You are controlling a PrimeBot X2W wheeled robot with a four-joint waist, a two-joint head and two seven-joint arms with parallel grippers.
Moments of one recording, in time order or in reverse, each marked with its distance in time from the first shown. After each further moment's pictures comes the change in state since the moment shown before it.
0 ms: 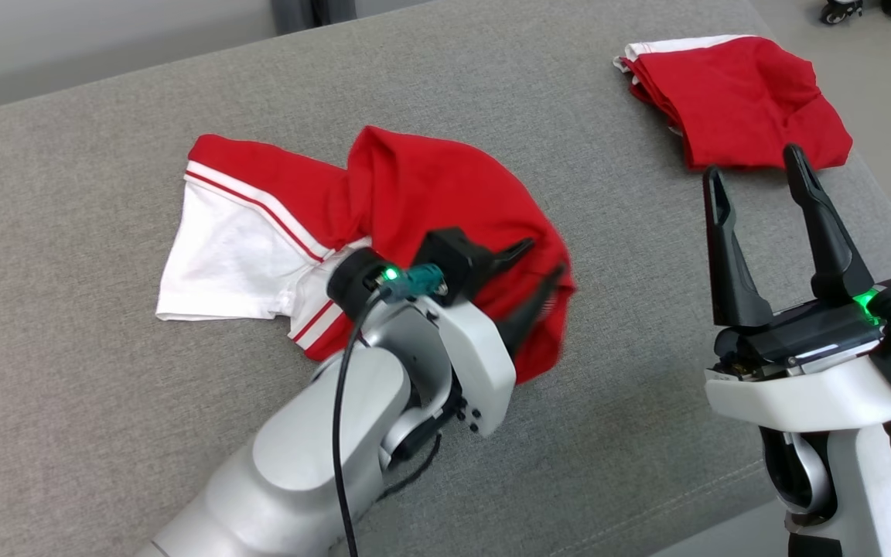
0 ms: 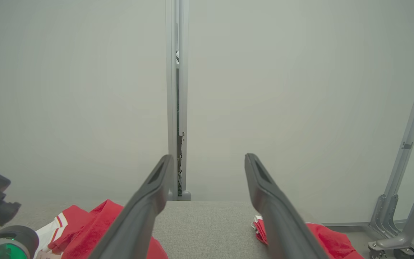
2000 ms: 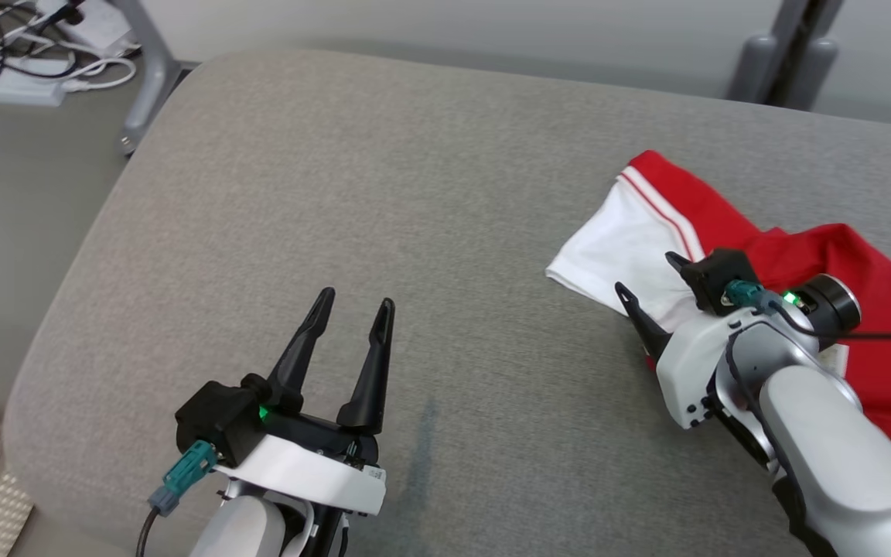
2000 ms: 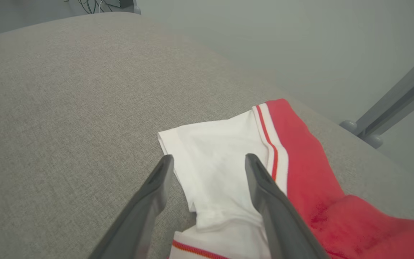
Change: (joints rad) left arm 0.571 -0.029 0.544 -0.313 0.202 -0.038 -0.295; right arm -0.251 -0.167 0.315 0.590 -0.001 0.000 0.357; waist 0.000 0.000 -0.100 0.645
